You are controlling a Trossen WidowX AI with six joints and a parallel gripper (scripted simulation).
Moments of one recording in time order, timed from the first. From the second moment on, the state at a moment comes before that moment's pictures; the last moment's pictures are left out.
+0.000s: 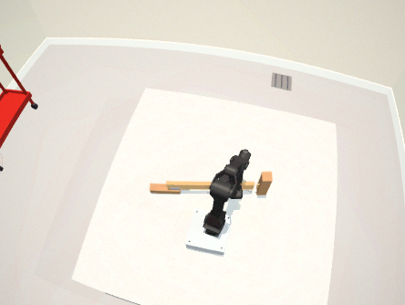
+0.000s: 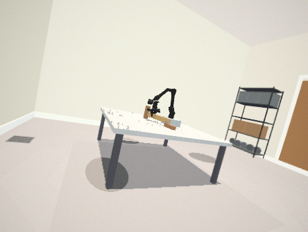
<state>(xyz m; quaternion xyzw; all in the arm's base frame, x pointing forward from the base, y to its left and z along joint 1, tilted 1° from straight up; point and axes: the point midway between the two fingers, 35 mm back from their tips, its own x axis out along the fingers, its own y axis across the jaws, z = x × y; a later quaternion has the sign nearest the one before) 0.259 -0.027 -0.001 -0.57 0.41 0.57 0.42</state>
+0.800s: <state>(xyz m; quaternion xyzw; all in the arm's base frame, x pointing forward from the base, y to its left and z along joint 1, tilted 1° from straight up) 0.262 -0.034 0.000 -0.57 0.41 0.57 0.42</state>
